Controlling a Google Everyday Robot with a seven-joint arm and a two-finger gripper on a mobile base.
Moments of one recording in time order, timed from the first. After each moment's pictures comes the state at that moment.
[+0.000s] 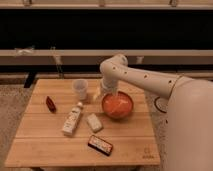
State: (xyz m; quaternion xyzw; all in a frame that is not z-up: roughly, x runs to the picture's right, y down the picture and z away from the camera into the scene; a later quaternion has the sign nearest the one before) arm 0.004 0.051 0.834 -0.13 -0.29 -0.73 0.61
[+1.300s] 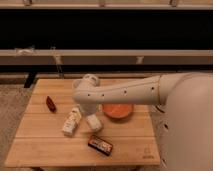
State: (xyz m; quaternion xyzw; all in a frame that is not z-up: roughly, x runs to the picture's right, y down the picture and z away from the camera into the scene) arm -0.095 0.163 0.778 -0.13 -0.27 -0.82 0.50
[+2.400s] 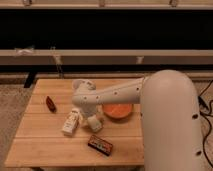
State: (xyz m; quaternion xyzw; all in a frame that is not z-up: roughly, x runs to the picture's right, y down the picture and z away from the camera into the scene) arm -0.084 0.173 0.840 -0.17 -0.26 -0.82 0.49
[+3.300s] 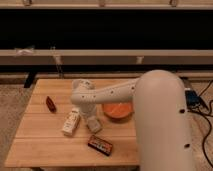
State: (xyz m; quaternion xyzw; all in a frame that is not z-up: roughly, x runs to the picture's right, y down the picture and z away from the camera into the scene) arm -0.087 0.186 0.850 -0.20 -0.28 -0.81 0.47
